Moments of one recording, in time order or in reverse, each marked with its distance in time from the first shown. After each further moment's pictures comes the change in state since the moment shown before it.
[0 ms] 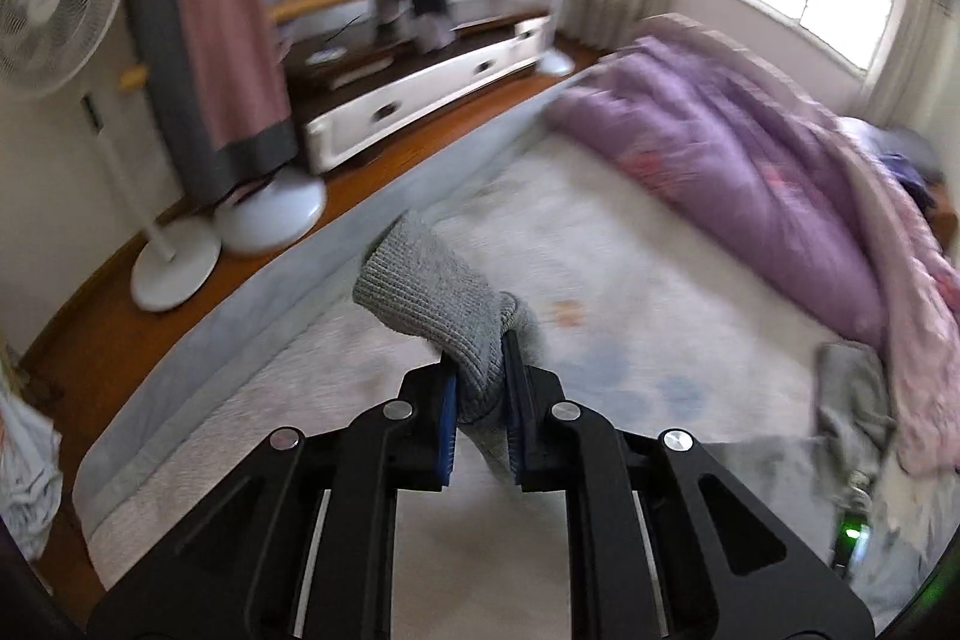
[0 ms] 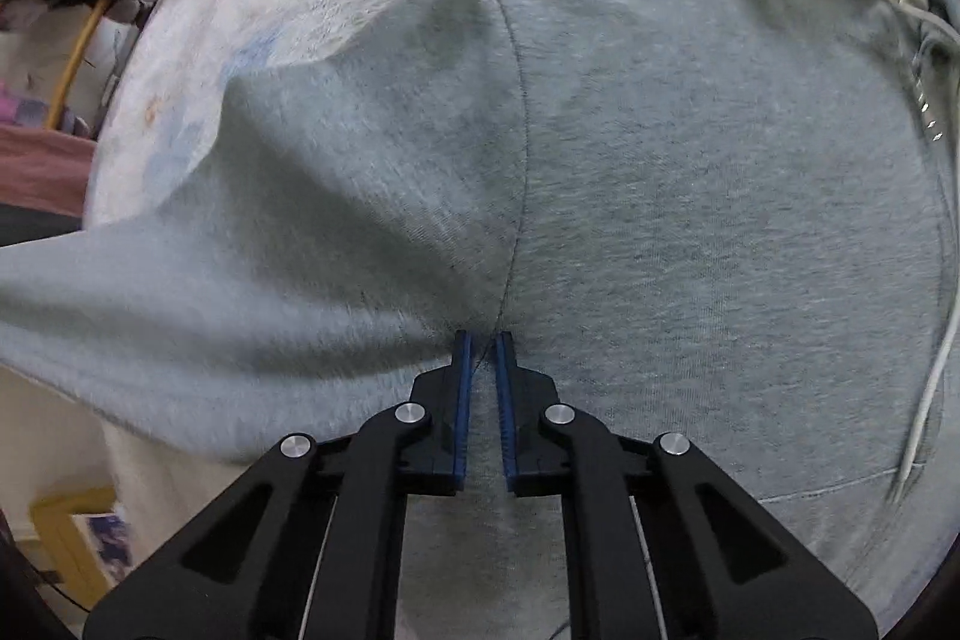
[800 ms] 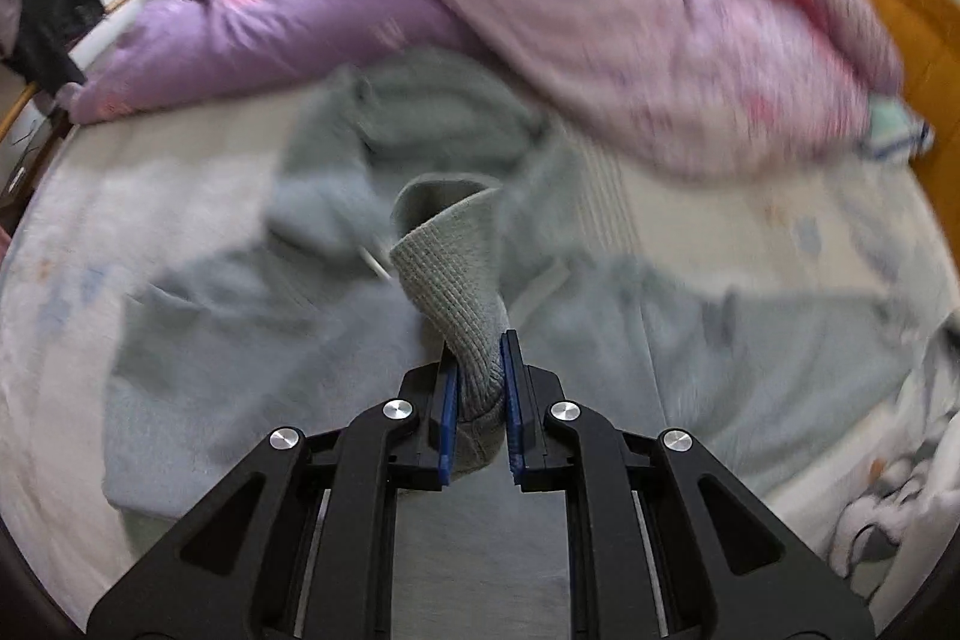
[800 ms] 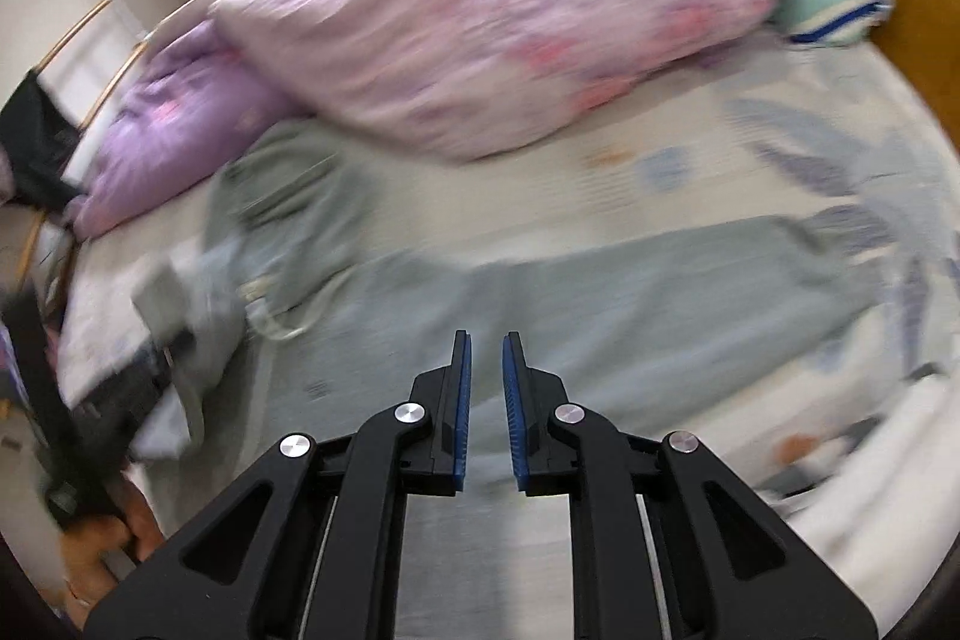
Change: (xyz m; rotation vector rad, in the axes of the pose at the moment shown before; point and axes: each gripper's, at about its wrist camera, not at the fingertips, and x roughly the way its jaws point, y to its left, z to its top) left arm 0.009 -0.535 -0.278 0.586 0.260 -0.299; right arm -0.346 -0.373 -0.044 0.228 -0.475 -0.285
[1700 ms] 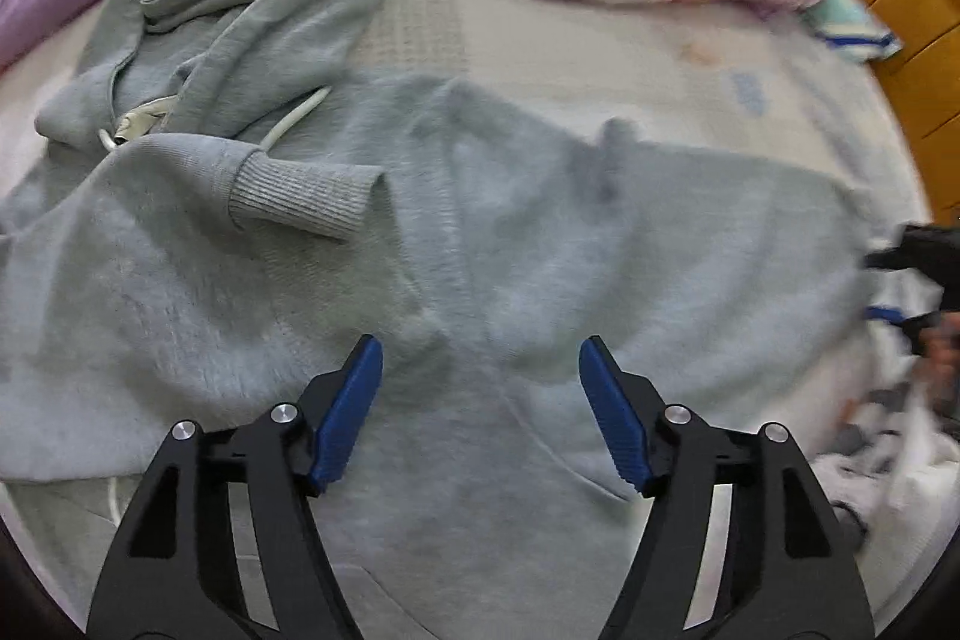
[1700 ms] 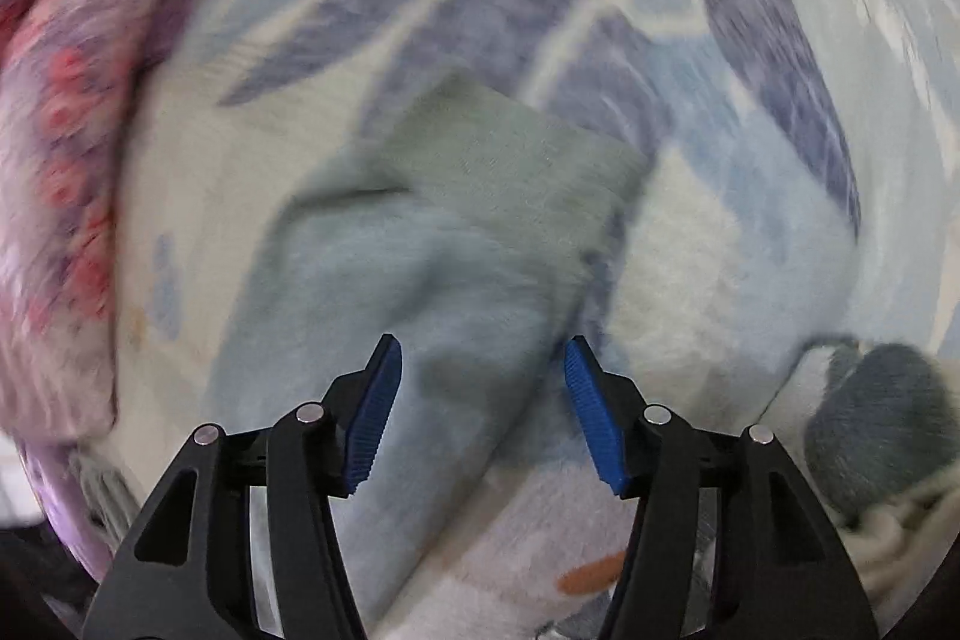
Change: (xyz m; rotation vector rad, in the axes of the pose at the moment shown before) left arm 0.064 -0.085 -0.035 0.038 0.221 -0.224; right arm 0.129 -0.306 -0.009 0.853 0.255 -0.208
